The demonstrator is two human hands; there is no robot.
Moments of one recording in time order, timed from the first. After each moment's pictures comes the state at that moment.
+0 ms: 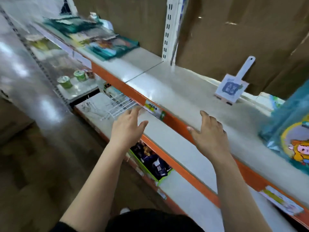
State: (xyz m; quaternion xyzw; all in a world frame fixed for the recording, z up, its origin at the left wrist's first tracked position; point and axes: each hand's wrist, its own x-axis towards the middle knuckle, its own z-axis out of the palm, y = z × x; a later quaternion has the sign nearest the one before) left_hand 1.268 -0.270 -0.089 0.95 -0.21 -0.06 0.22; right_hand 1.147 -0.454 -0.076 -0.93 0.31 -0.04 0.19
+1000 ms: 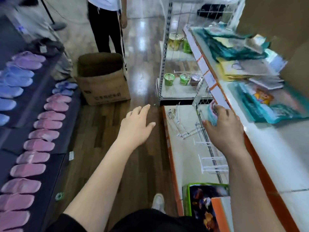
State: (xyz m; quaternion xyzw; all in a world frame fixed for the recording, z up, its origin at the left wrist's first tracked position) left_hand 1.514 0.073 -0.125 0.96 0.15 -0.02 0.24; right_hand 1.577 -0.155 -0.096 -0.99 -0.05 -0.01 0.16
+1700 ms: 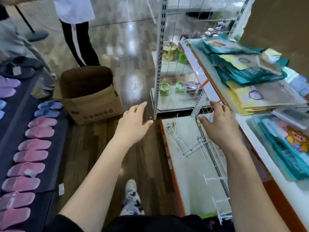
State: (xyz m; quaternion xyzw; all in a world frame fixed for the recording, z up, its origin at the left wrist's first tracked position) left_hand 1.709 0.157 -0.115 0.95 0.17 -0.02 0.25; right_hand 1.787 -0.065 -0.092 -0.97 -0.07 0.03 0.21
